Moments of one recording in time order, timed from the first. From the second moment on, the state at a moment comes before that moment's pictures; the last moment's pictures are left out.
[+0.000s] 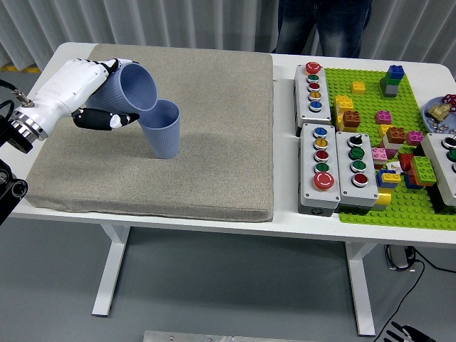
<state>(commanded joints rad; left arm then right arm) -0.39 0.58 -1.21 -1.42 2.09 -0.01 -0.16 0.22 -0.16 0.97 0.18 -0.24 0.20 -0.26</state>
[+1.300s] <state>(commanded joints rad) -0.44 0.59 -1.14 -1.37 2.27 0.00 -0.16 0.22 -0.16 0.97 0.18 -0.24 0.20 -0.26</state>
